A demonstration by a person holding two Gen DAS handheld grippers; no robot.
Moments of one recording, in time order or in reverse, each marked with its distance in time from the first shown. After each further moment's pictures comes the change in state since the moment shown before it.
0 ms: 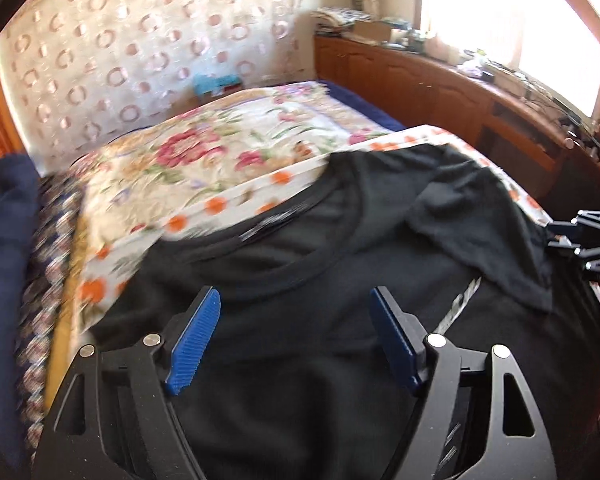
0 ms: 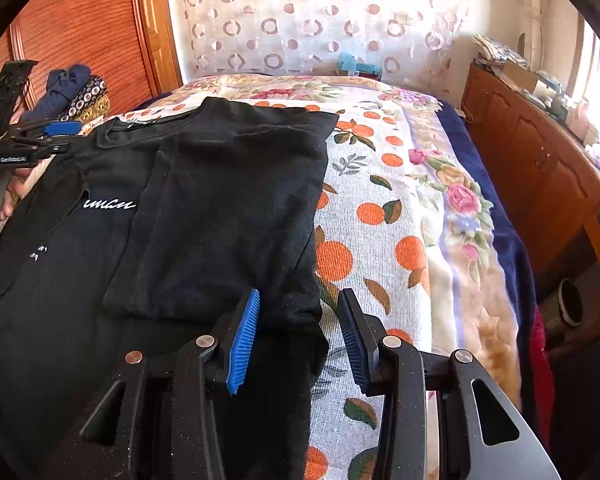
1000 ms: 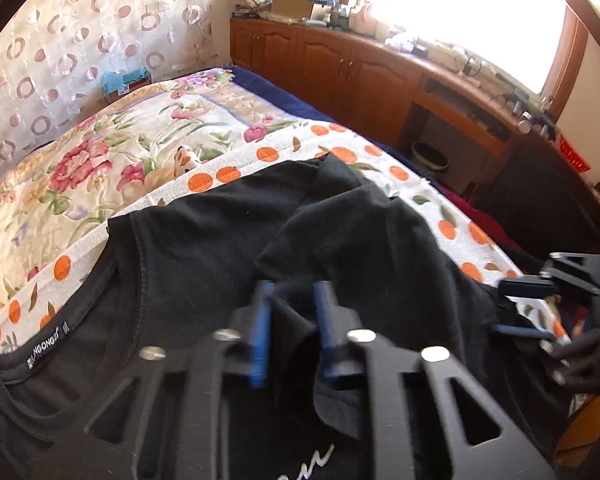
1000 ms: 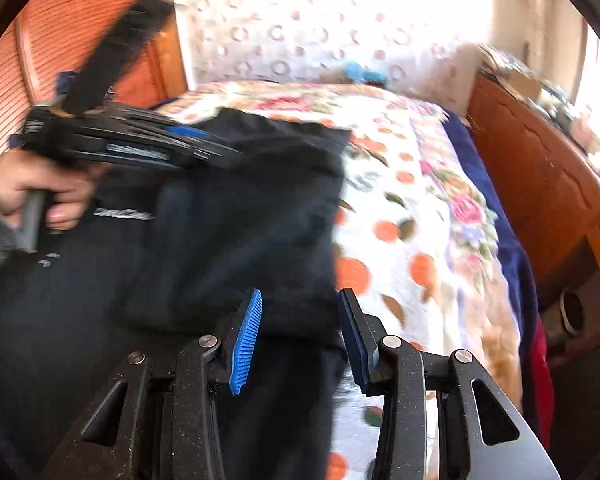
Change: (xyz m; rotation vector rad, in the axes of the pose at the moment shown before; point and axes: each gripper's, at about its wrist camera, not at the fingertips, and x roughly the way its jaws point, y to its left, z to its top) left arm 0.080 -0.134 0.077 0.107 0.065 -0.278; right arm 0.005 0.009 0.005 0.012 -0.017 0.006
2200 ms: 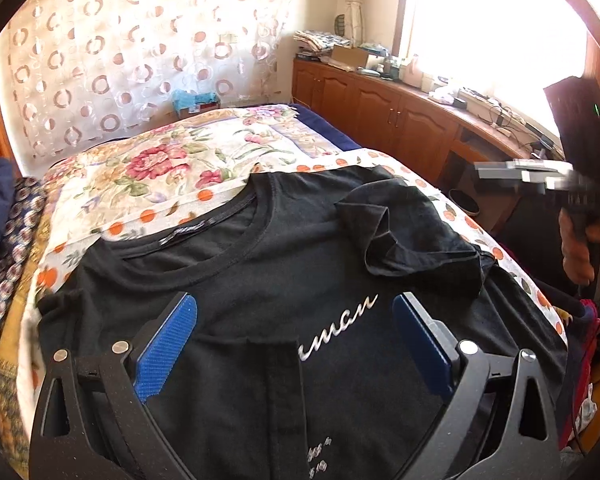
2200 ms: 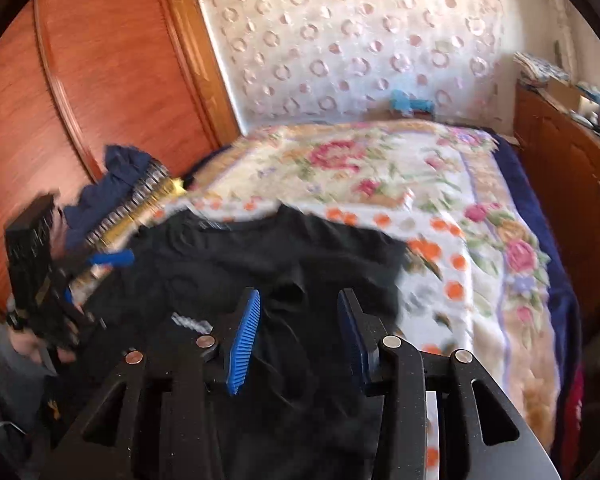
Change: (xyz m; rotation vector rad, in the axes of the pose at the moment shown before) left arm -0.100 0.022 -0.085 -0.124 -0.164 0.157; right arm -0.053 -0.023 0.053 0.026 -0.095 0.237
